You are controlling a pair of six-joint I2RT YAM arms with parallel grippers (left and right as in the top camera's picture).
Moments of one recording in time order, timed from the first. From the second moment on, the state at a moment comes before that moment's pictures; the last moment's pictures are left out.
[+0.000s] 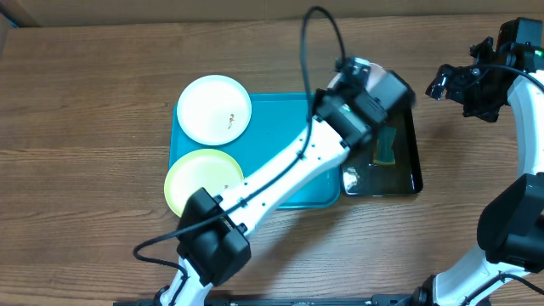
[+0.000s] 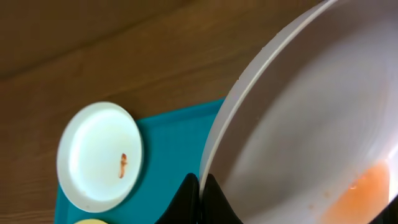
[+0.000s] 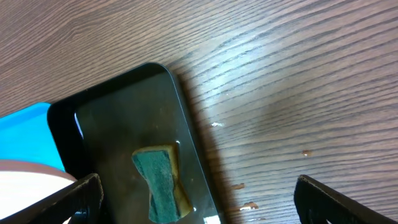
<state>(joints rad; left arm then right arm) -0.90 2.09 2.04 -1.06 -0.75 -0.48 -0.25 1.89 1.72 -1.11 -0.24 0.13</state>
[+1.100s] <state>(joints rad) -1.05 2.09 2.04 -0.92 -1.17 -0.26 -0.25 1.89 1.72 -1.11 -0.24 0.13</state>
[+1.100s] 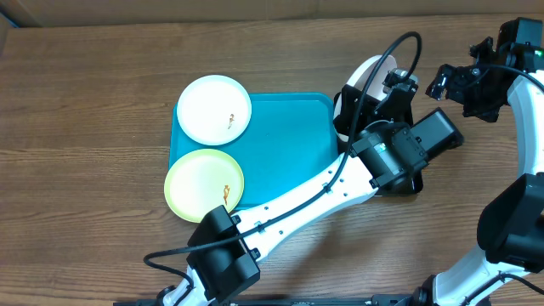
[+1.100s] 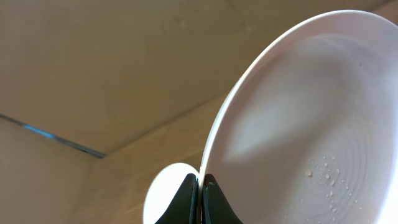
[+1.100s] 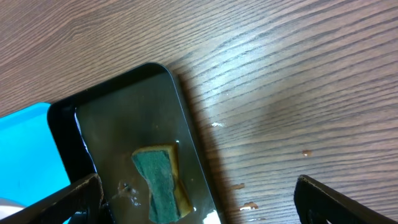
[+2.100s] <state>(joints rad) 0.18 2.10 2.04 -1.37 0.33 -0.41 -0.25 1.89 1.72 -1.11 -0.24 0.13</state>
